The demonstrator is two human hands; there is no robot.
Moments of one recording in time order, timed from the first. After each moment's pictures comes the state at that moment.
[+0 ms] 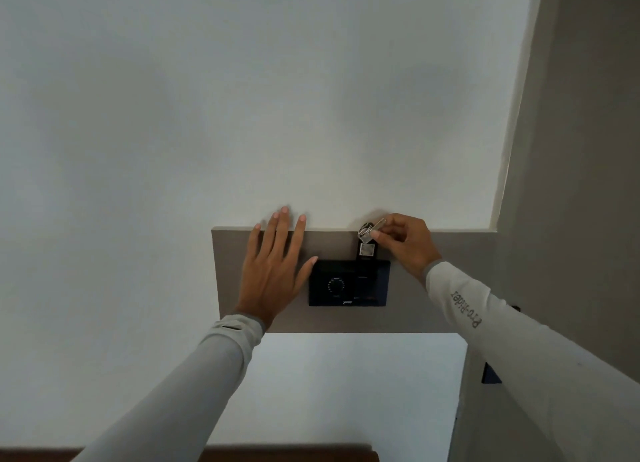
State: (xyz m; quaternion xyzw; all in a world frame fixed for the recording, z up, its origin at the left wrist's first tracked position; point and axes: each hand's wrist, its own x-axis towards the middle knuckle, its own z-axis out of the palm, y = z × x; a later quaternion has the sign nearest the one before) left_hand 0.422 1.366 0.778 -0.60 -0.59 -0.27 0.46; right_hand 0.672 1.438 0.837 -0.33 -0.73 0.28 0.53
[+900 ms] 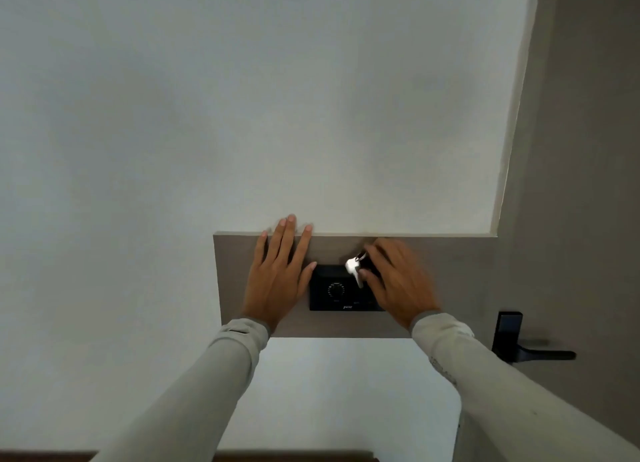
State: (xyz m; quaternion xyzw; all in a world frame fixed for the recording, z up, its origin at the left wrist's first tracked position) left_hand 0.424 1.376 0.771 -0.61 -0.60 -0.25 0.45; right_hand 0.671 1.423 0.786 -0.34 -0.80 -0.25 0.42
